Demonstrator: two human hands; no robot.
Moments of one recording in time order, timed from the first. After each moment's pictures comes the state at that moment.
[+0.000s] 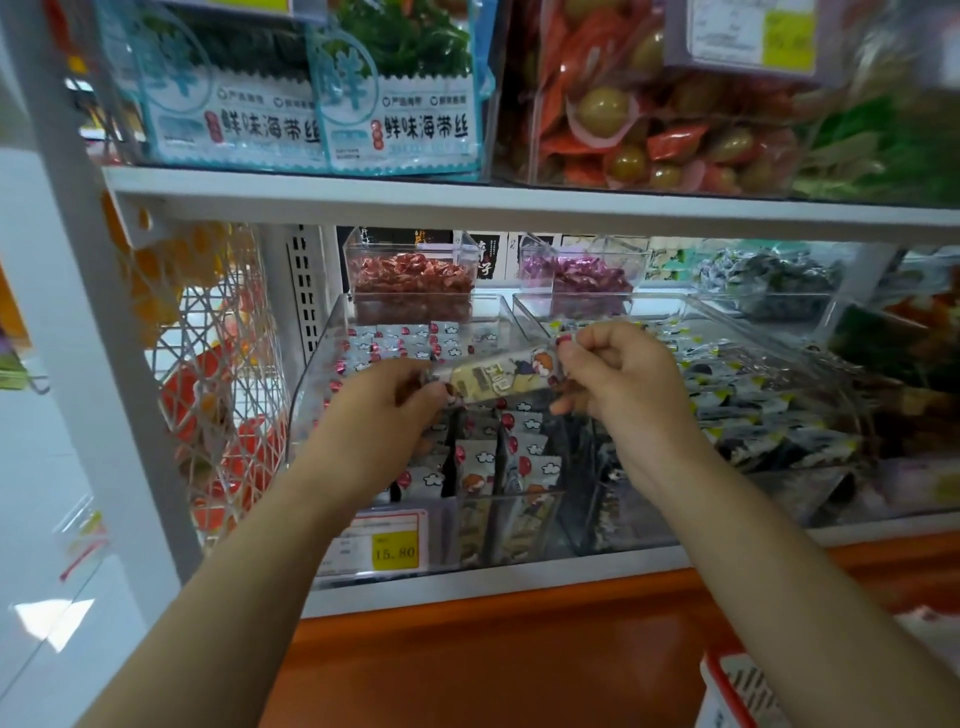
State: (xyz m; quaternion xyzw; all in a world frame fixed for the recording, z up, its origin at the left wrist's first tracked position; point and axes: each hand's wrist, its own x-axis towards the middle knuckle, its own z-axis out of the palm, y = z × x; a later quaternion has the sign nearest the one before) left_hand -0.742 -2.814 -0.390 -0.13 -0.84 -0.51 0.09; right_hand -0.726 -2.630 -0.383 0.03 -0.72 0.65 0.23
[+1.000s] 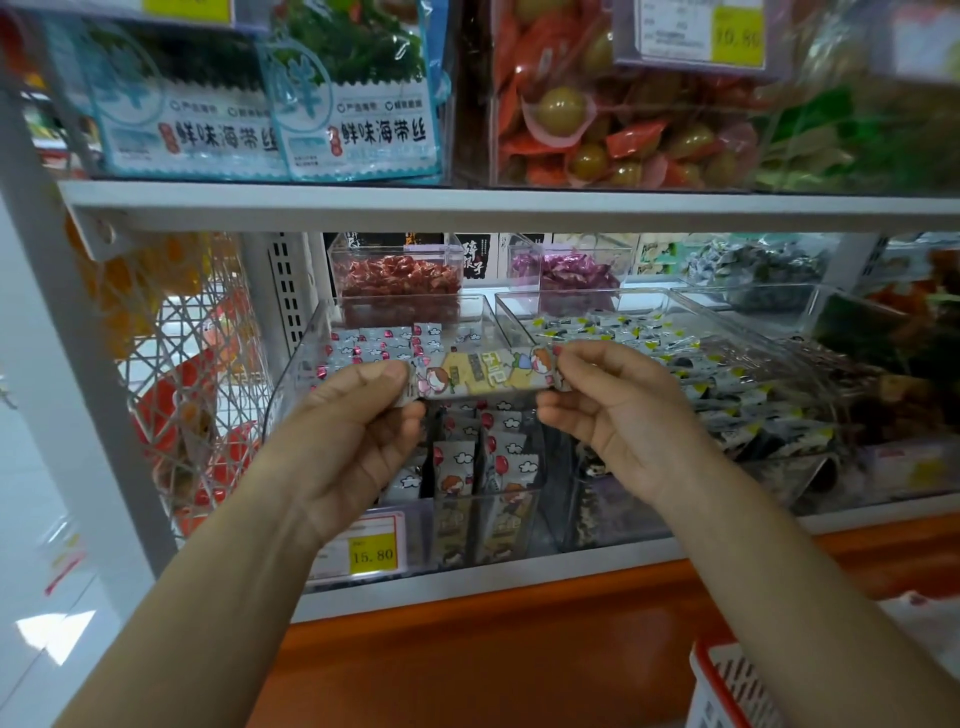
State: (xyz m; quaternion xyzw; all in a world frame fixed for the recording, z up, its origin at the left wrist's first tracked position) left_hand -0.733 -2.808 -0.387 -0.01 -0.48 -0.87 -0.08; right_hand -0.717 -2.612 -0.388 0.01 -0.56 0.82 0.11
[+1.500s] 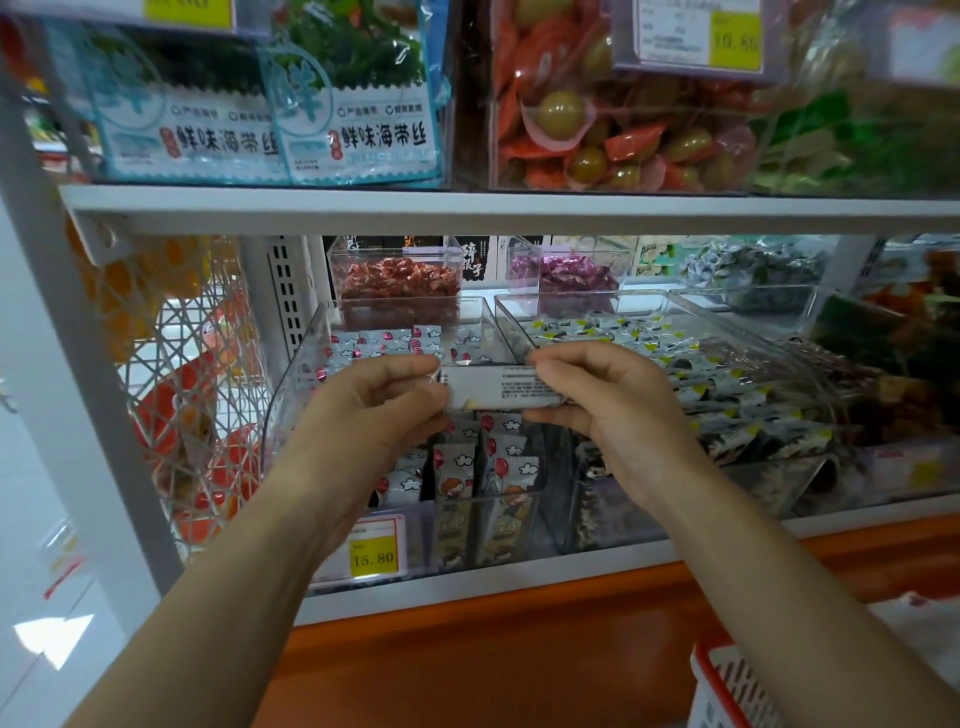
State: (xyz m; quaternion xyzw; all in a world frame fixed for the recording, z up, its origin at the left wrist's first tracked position) left_hand -0.729 -2.805 -0.388 -0.11 -0.65 -0.75 -0.01; right_hand -0.718 -2.615 -0.391 0.07 -0.68 0.71 0.17
